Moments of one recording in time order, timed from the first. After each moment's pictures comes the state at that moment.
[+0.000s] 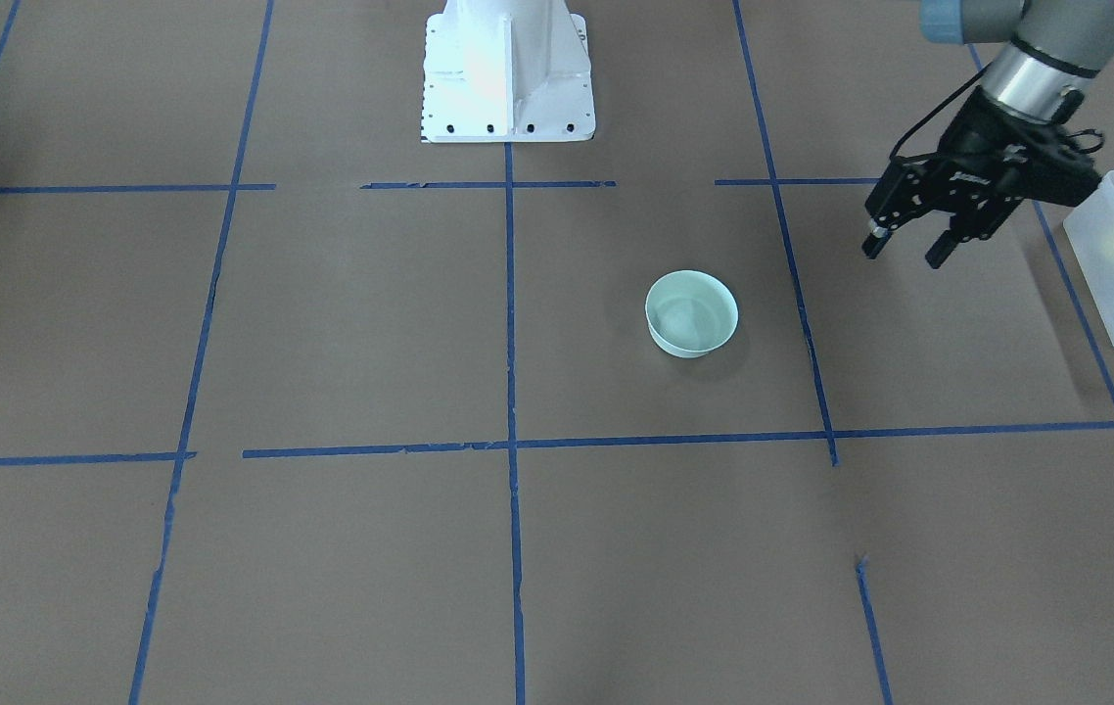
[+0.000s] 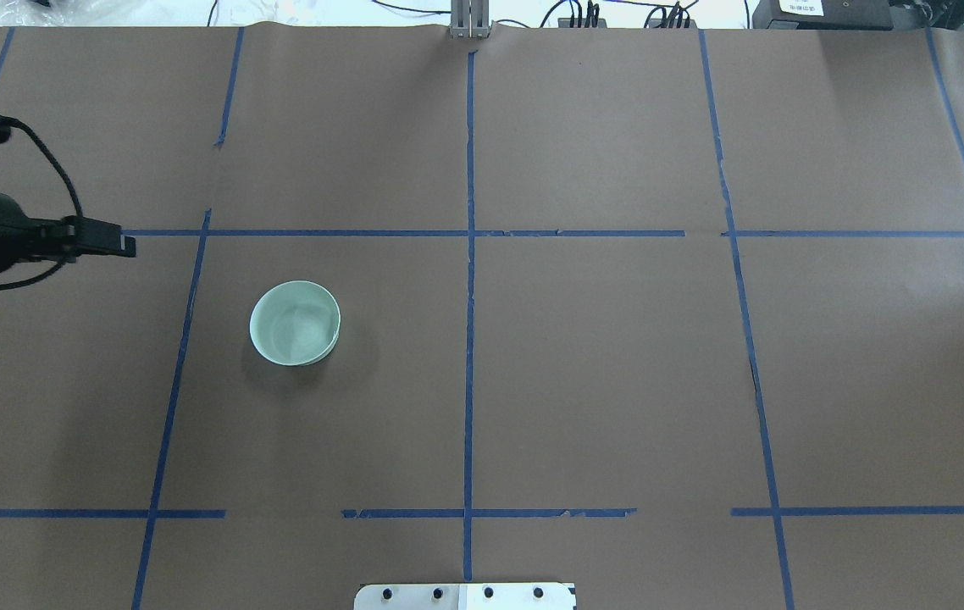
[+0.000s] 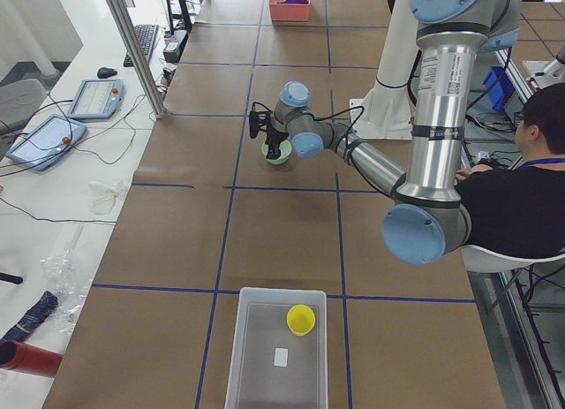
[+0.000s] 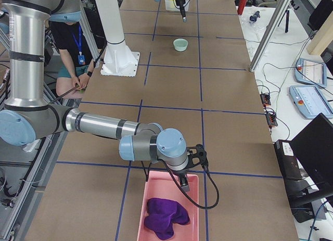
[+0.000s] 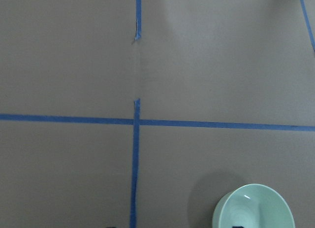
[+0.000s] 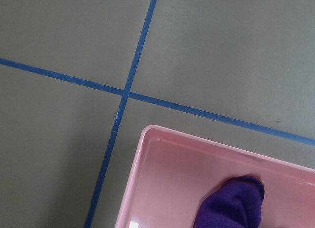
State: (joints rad) left arm -0.72 -1.67 -1.98 -2.08 -1.87 -1.38; right arm 1.72 -1.68 1.59 -1.35 2.35 -0.26
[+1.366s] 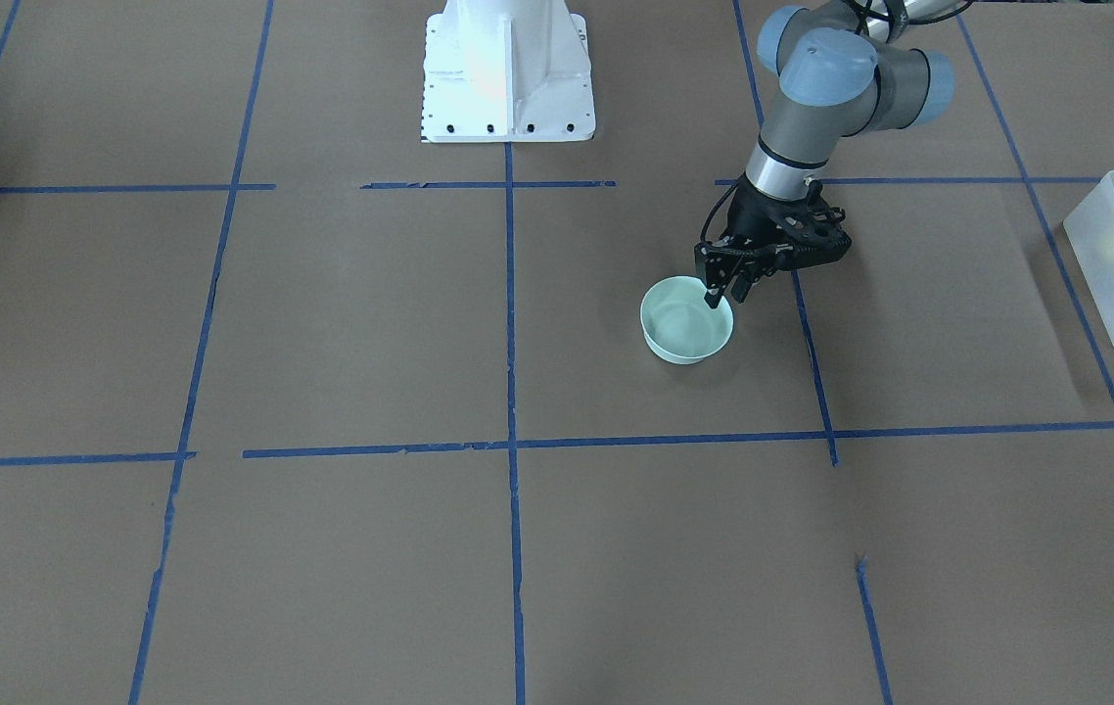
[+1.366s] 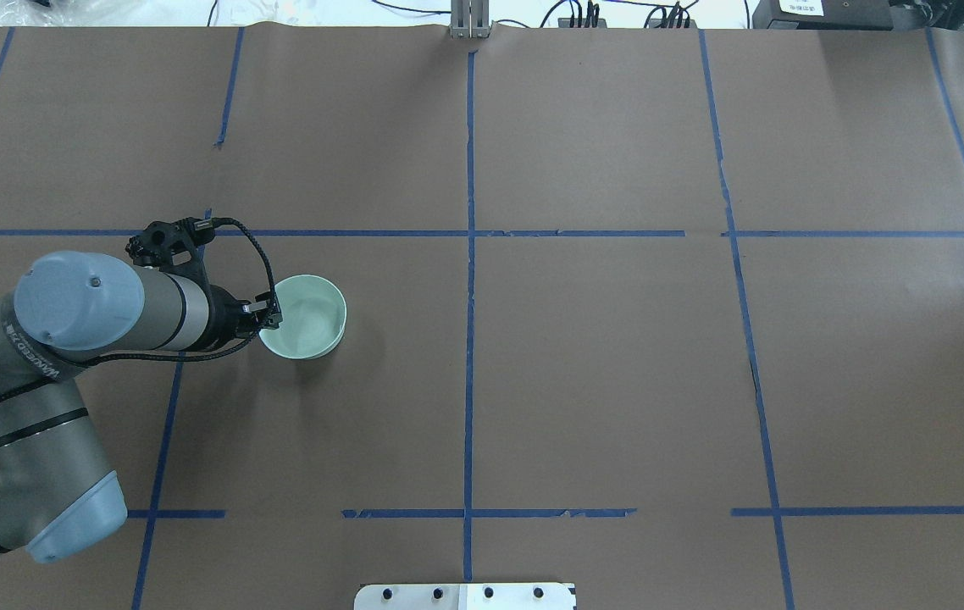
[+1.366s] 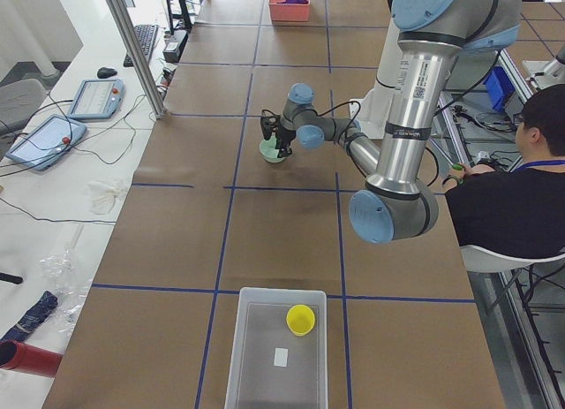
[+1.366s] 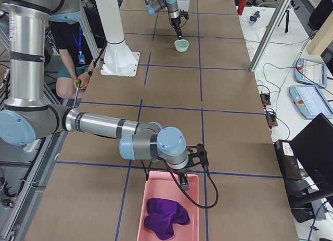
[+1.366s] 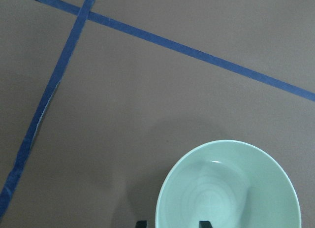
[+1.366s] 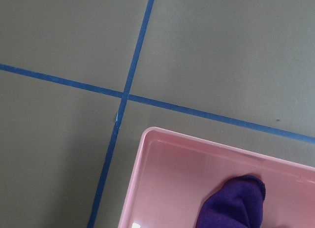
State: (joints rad) left arm -0.55 -1.80 -1.86 -1.96 -1.74 -1.51; right arm 1.72 -1.69 1.59 -1.35 2.35 -0.24
